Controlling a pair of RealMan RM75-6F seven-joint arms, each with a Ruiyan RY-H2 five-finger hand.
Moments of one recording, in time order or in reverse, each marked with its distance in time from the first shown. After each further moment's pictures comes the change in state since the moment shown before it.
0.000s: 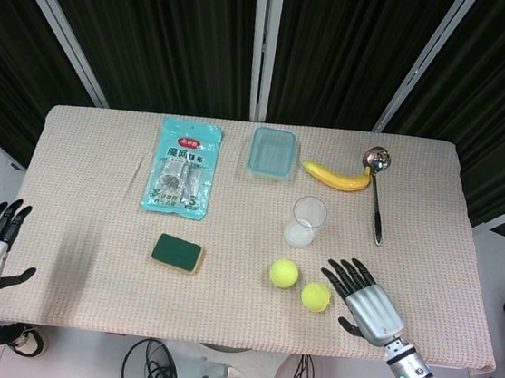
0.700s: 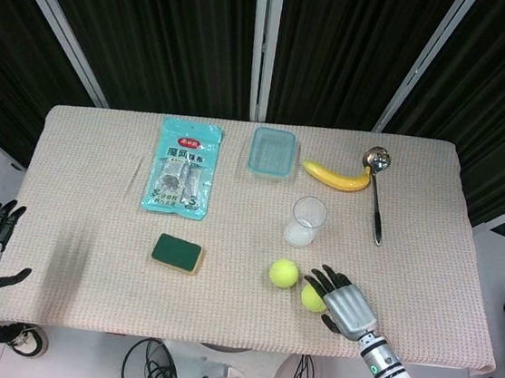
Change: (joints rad) left arm 0.008 -0.003 -0.002 0.025 -0.017 -0.005 -0.030; right arm 0.043 -0.171 -0.004 0.110 0.136 -0.074 -0.125
